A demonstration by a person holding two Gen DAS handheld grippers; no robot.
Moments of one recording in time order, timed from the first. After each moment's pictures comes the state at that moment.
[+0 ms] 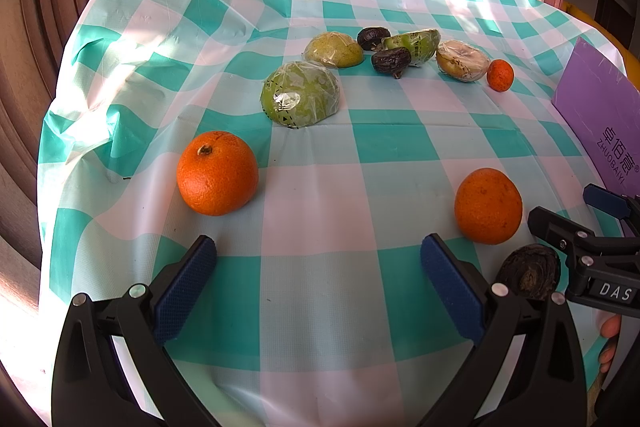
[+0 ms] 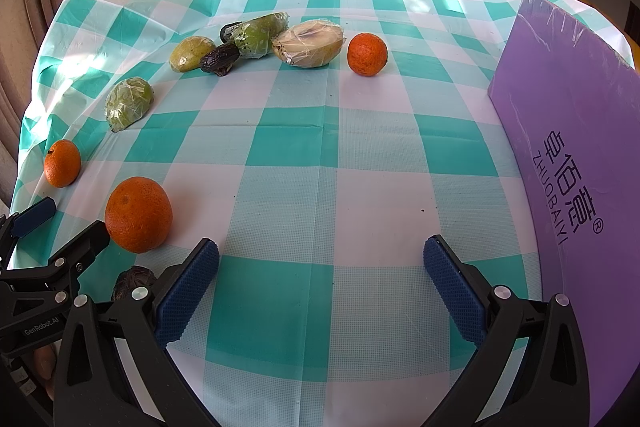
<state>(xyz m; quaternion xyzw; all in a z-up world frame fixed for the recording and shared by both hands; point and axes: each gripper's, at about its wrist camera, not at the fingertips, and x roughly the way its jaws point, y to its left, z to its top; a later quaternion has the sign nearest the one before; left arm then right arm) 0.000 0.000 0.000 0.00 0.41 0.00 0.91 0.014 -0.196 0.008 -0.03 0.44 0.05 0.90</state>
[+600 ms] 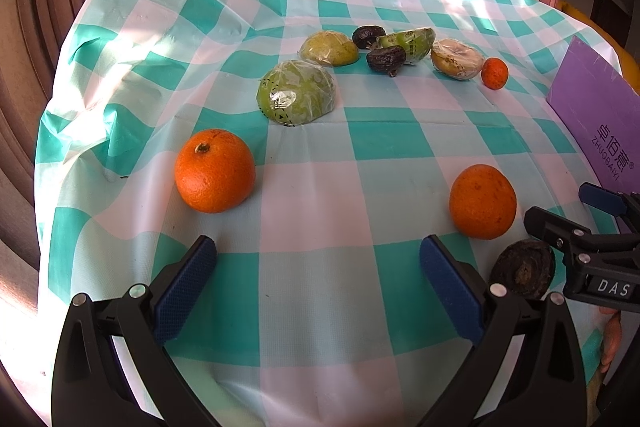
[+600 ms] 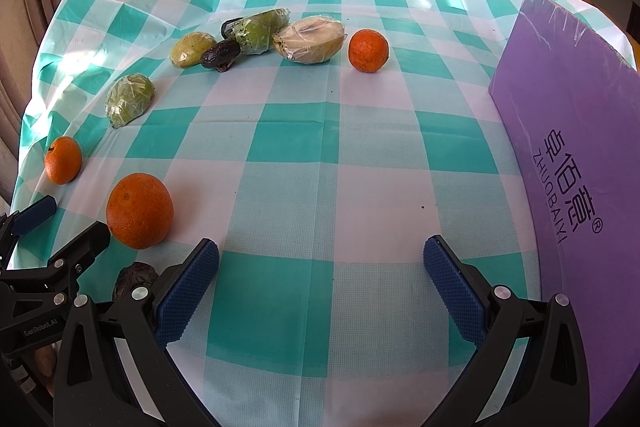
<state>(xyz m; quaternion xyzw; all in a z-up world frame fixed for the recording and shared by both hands) -0.002 0.002 0.001 0.00 0.42 -0.01 0.91 0.012 -0.197 0.007 -0.03 0.45 0.06 0.89</state>
